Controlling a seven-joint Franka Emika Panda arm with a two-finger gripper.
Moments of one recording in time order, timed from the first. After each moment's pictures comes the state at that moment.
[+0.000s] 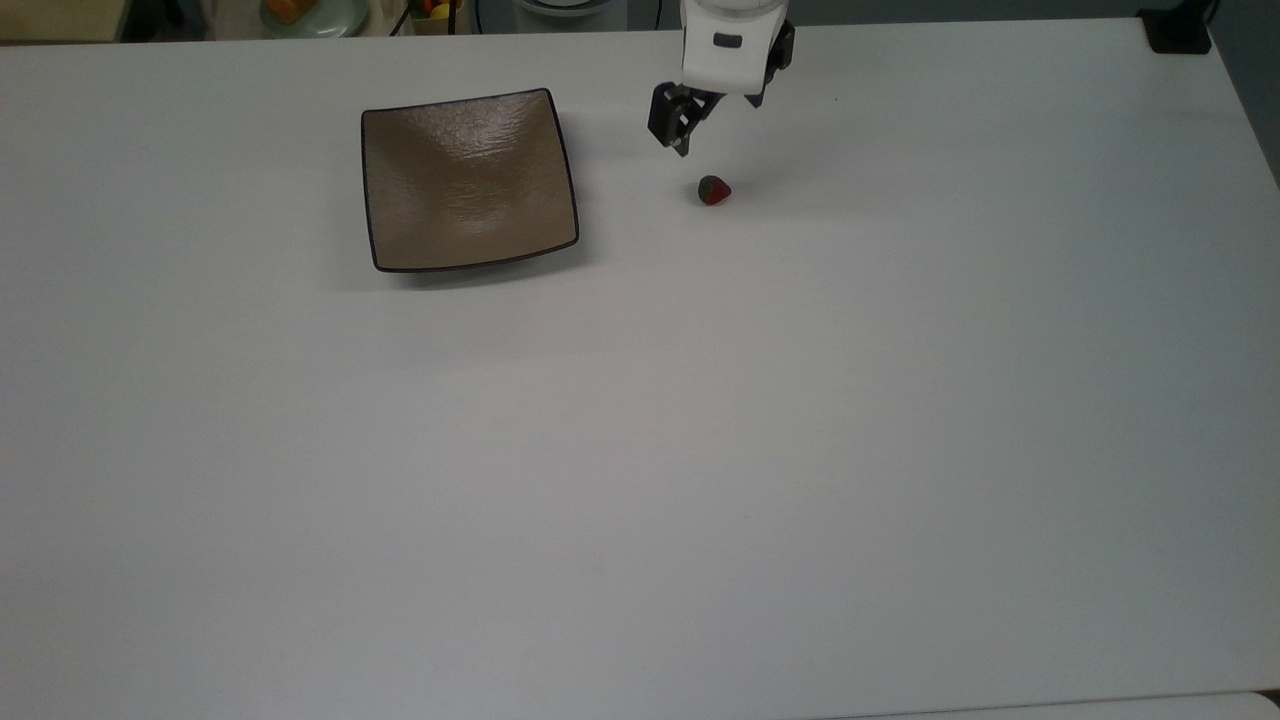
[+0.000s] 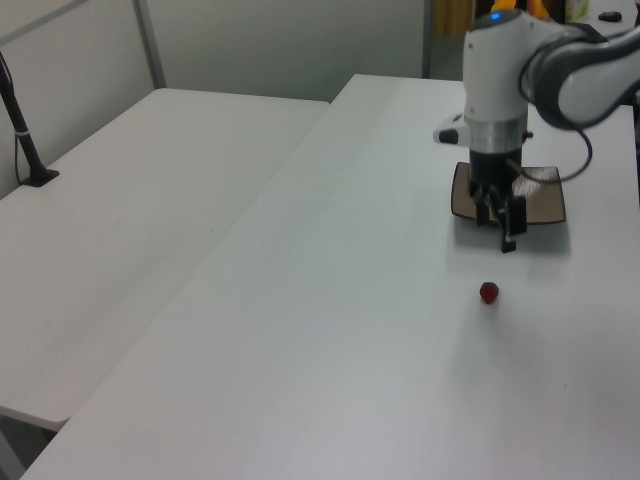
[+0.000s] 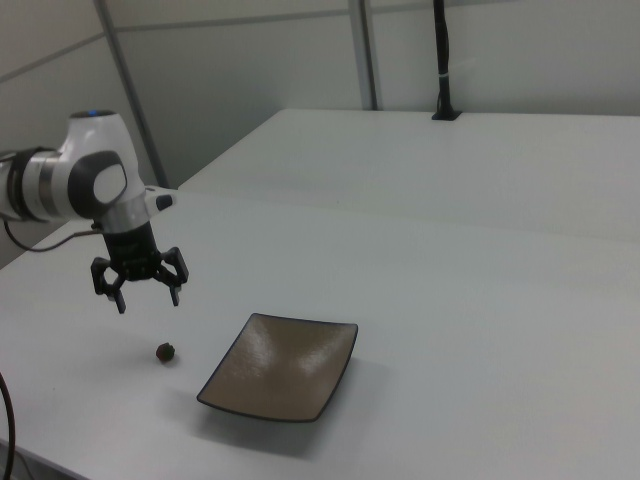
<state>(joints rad) 0.24 -0.01 0.18 -2.12 0.04 2.04 -0.33</state>
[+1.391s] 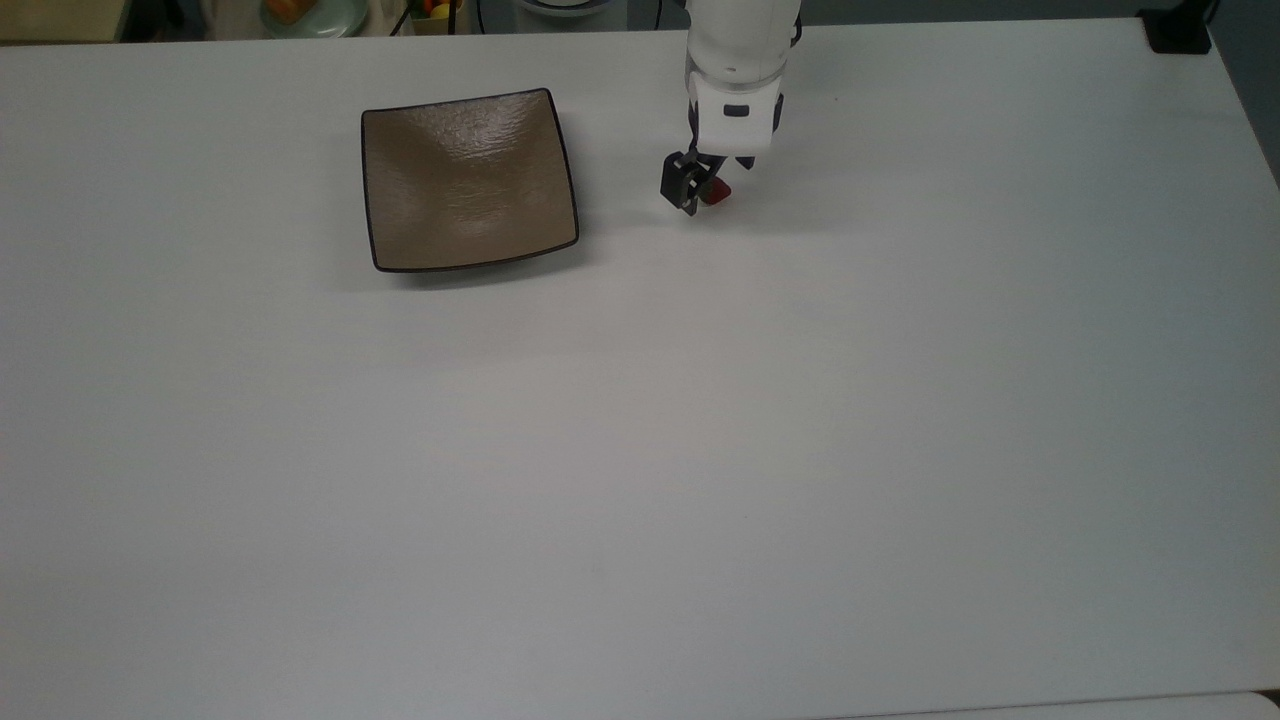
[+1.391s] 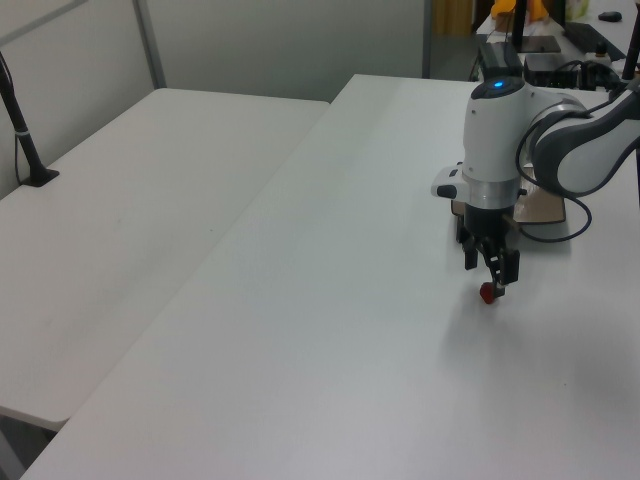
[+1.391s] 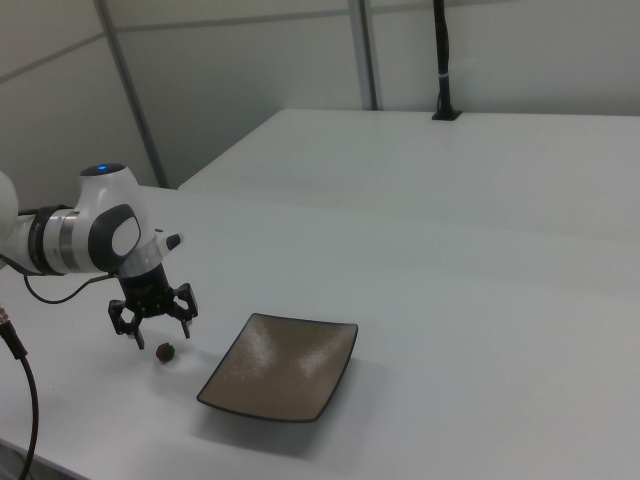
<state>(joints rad) 0.26 0.10 0.18 -2.23 -0.01 2.31 -0.39</state>
